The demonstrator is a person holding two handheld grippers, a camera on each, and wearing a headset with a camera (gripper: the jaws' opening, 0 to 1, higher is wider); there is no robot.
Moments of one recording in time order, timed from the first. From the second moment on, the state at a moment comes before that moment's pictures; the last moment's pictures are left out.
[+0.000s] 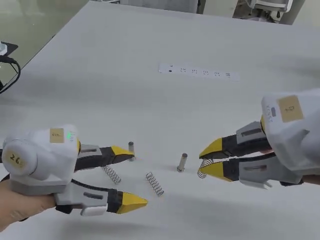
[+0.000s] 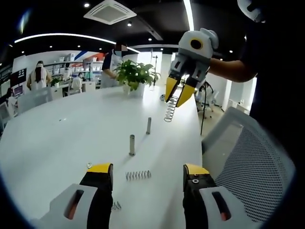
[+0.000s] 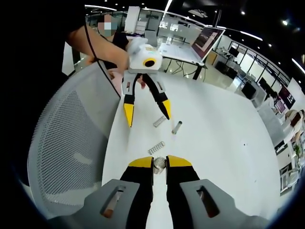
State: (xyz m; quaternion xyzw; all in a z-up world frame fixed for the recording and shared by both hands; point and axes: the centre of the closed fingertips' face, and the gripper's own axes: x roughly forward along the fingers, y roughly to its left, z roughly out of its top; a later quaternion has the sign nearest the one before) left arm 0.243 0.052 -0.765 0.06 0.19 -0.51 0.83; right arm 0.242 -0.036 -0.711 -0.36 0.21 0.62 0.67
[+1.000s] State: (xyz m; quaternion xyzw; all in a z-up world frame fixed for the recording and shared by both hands) left arm 0.235 0.068 -0.764 0.05 0.20 -0.49 0.85; right arm 0.285 -0.119 -0.712 -0.34 0.24 0.52 0.74
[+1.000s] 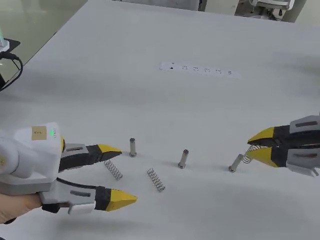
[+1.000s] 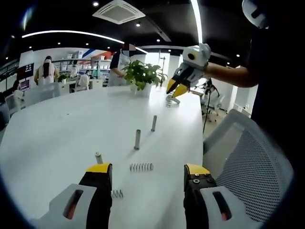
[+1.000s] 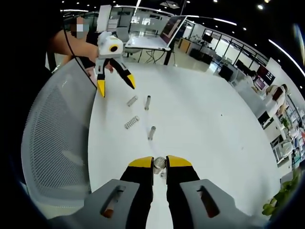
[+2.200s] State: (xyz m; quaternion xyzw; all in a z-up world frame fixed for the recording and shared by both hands) left arm 0.229 0.083 -0.769 0.03 0.21 -0.47 0.86; right arm 0.318 -0.131 -0.736 -0.31 0.27 0.48 0.78
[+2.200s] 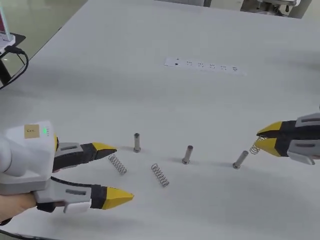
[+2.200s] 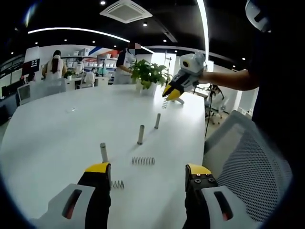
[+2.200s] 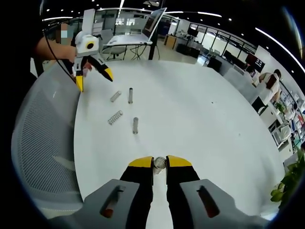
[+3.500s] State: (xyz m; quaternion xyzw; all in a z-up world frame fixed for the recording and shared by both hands) left arm 0.229 0.092 -0.766 0.02 0.22 -0.46 0.86; right arm 0.330 -0.129 -0.752 -0.29 0.28 0.48 0.78
